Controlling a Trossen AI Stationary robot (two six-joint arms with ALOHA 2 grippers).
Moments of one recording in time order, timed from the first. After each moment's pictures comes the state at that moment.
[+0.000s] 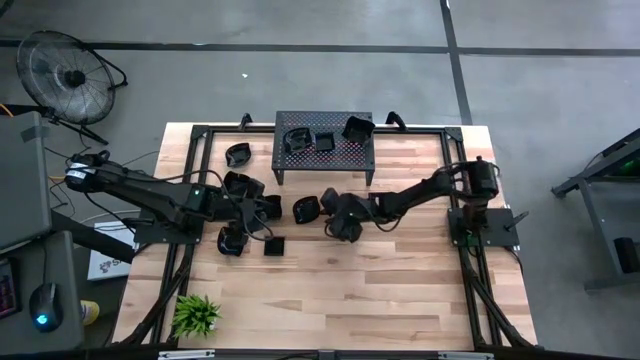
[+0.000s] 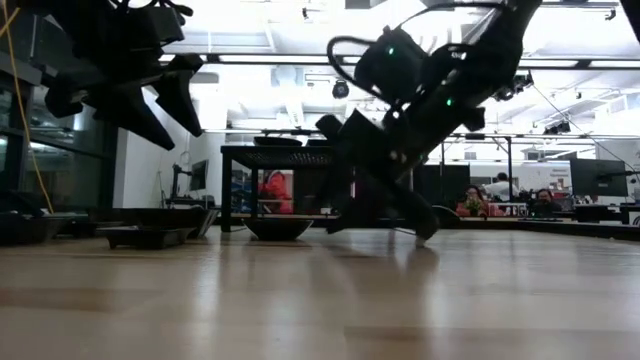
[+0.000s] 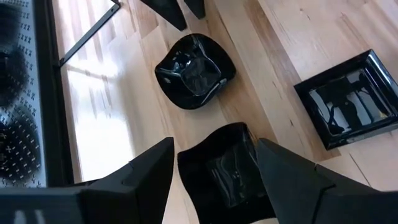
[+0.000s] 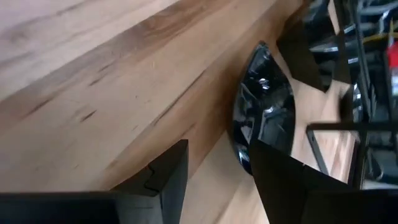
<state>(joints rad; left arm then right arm) -0.18 1.04 0.67 -0.49 -0.38 0.45 -0.01 1.90 0.89 0.33 0.11 -1.04</state>
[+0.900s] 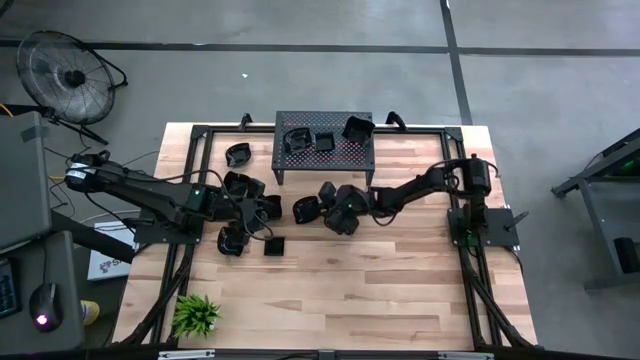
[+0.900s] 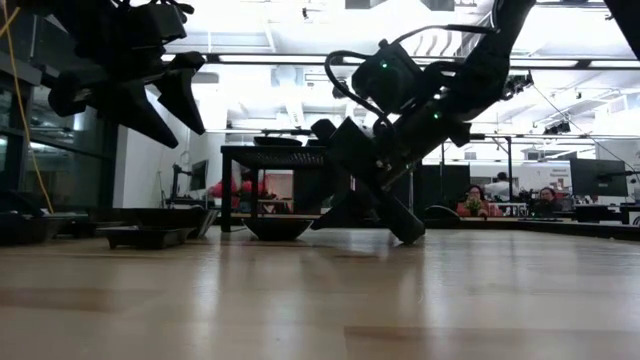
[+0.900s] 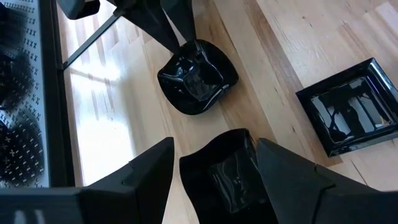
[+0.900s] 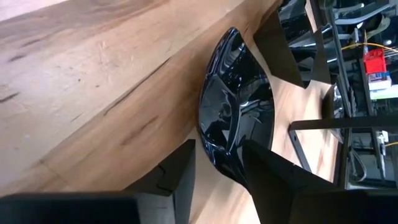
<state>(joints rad) -0.18 1.04 0.67 -0.47 -0.38 0.45 -0.08 1.97 0.89 0.45 0.05 -1.10</state>
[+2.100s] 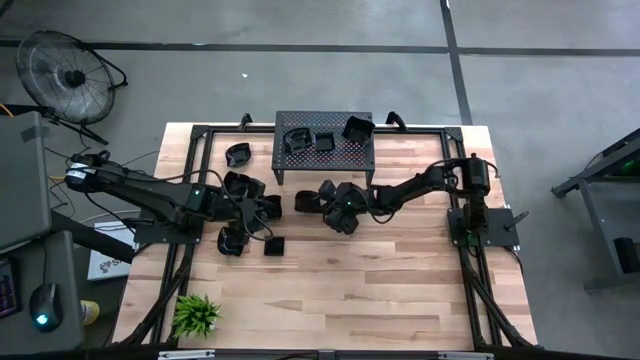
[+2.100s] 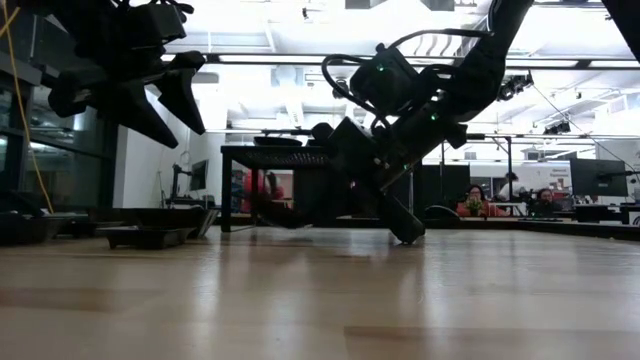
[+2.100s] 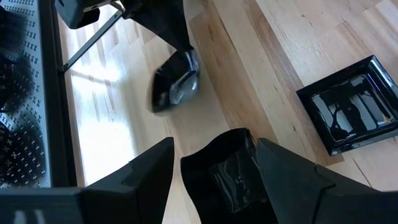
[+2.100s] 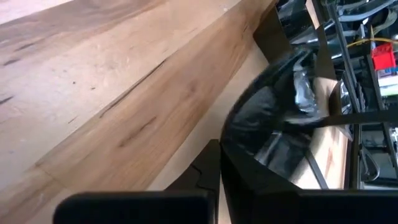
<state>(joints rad) -0.18 1.04 0.67 -0.47 -0.38 0.46 -0.09 2.00 0.89 0.42 0.02 -1.06</state>
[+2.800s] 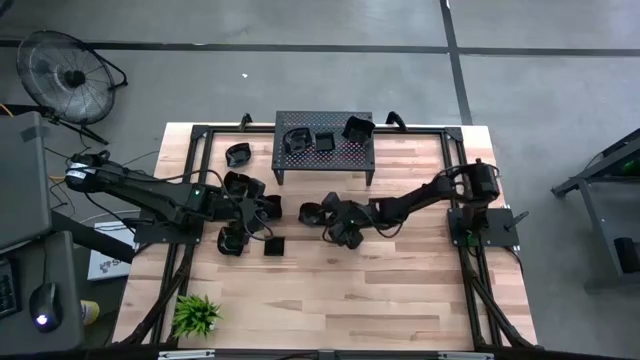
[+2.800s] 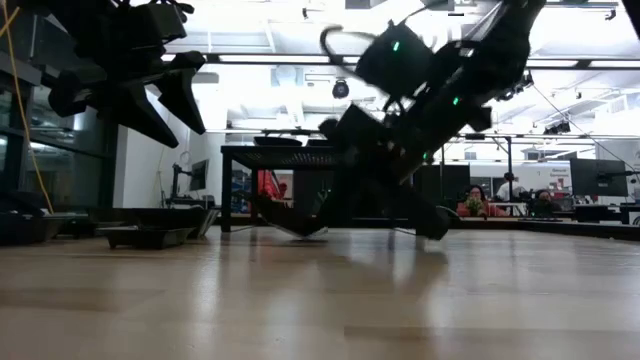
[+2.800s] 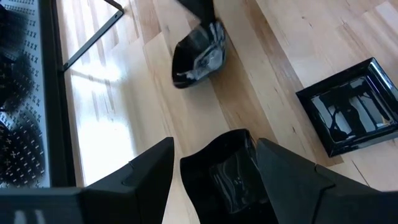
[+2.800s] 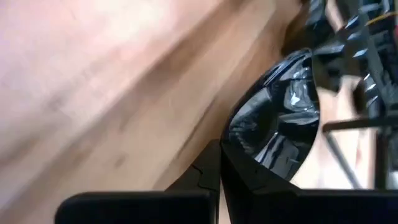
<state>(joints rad) -0.18 1.04 0.67 -0.47 -0.38 0.45 0.04 1.91 0.88 0.35 0.12 -0.87</state>
